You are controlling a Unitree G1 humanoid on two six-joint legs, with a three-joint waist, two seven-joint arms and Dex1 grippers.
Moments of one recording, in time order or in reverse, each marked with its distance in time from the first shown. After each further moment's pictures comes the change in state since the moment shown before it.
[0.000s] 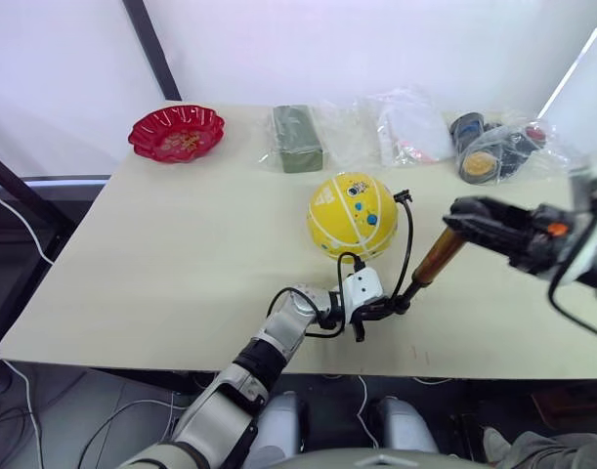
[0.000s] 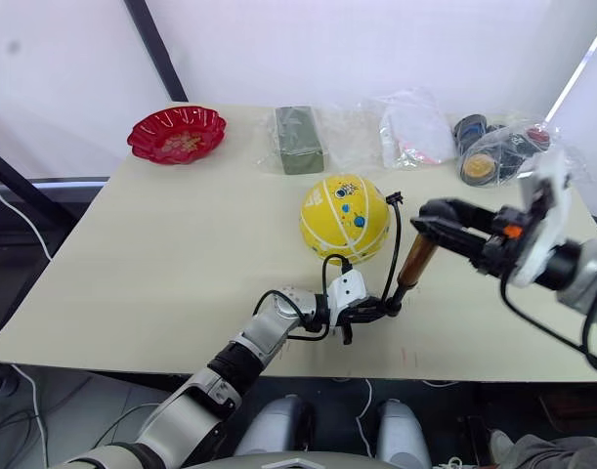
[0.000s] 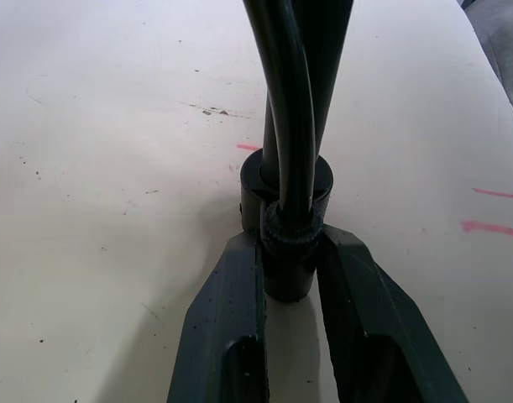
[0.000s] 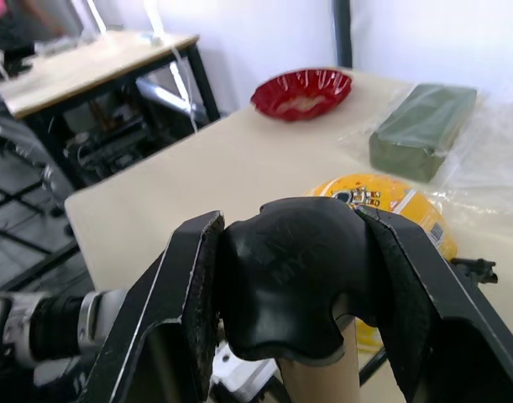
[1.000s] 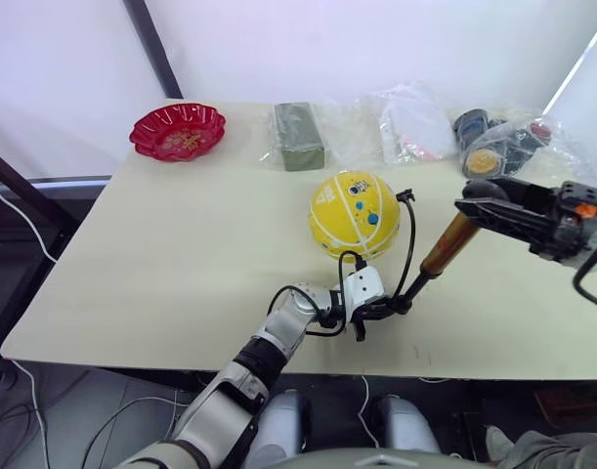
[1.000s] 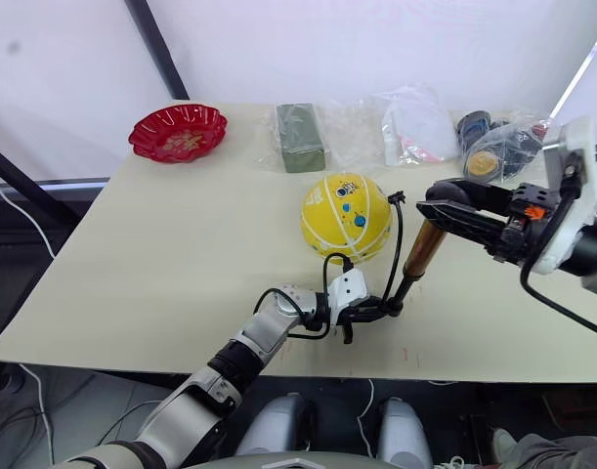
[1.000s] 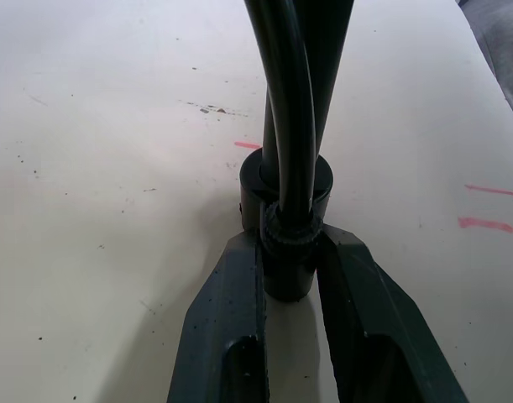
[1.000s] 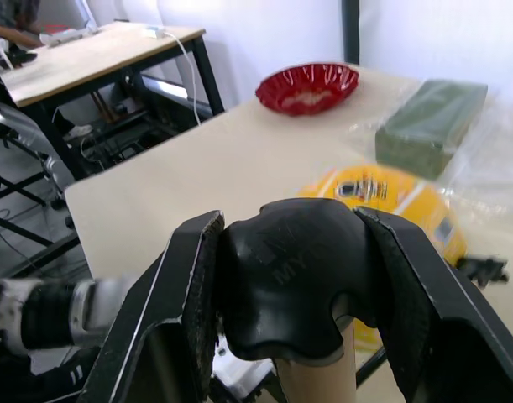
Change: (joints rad) left arm -0.004 0.001 -0.001 -0.006 -0.002 -0.001 -0.019; right arm -0.080 -0.128 -0.108 0.015 0.134 0.047 0.000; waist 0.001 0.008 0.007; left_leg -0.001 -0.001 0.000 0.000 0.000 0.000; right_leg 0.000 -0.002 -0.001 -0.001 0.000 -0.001
